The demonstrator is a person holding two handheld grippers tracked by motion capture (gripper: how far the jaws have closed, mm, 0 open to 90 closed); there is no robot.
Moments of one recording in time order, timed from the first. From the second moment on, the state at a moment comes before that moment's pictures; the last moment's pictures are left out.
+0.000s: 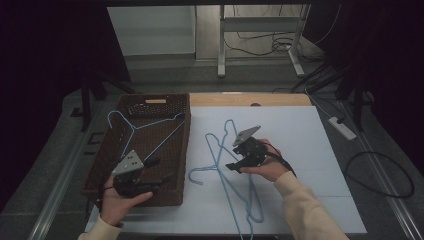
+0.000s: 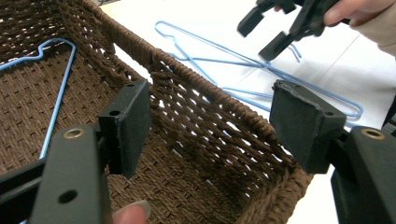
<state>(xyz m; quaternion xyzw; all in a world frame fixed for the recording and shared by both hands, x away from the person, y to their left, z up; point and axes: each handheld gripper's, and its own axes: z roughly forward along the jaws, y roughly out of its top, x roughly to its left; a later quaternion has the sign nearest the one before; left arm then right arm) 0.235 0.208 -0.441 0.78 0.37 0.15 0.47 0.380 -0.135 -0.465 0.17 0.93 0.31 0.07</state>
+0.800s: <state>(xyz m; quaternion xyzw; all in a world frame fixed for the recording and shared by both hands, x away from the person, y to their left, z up) 0.233 0.209 -0.441 0.79 0.37 0.15 0.47 0.401 -0.058 -0.498 0.08 0.97 0.23 0.04</state>
